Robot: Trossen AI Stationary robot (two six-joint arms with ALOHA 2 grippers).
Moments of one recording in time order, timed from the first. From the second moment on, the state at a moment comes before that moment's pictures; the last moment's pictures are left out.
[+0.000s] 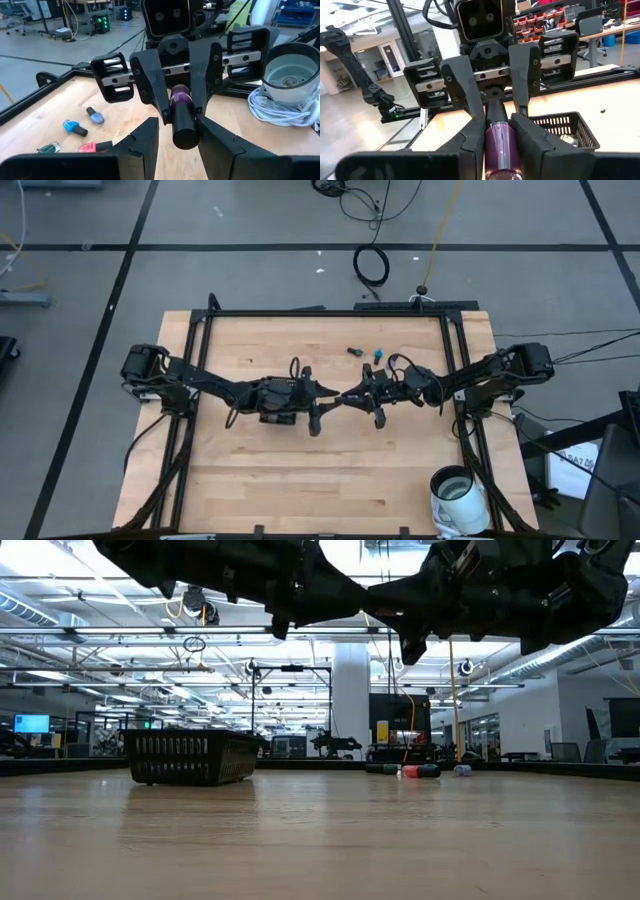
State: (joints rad) left arm -0.13 1.66 0.87 0.65 -0.25 -0.10; right arm -0.01 1.49 0.44 1.14 -0.19 0.27
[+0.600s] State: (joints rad) left arm -0.12 1.66 0.86 0.67 -0.26 -0.08; right arm -0.01 1.49 0.44 1.14 -0.18 0.26
